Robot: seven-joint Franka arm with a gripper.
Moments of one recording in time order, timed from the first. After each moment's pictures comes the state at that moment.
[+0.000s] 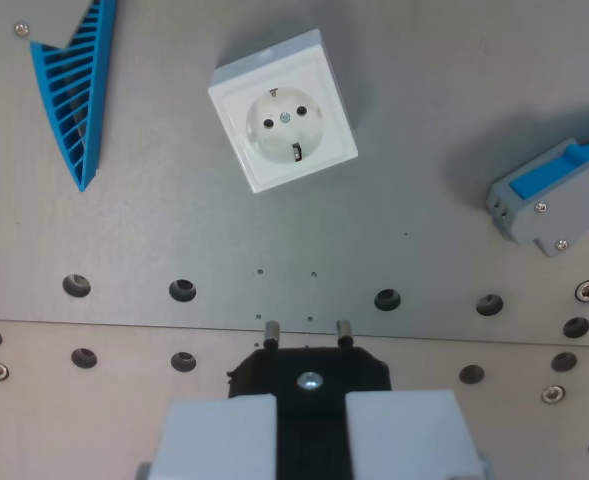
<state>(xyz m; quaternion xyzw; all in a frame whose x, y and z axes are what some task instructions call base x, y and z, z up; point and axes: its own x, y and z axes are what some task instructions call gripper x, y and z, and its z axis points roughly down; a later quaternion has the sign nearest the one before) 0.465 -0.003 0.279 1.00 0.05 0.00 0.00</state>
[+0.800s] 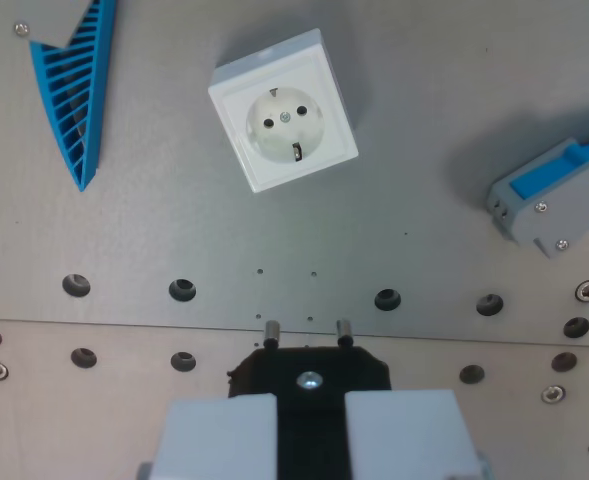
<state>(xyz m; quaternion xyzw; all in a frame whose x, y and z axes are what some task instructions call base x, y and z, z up) 0.465 -0.003 0.279 1.00 0.05 0.00 0.00</state>
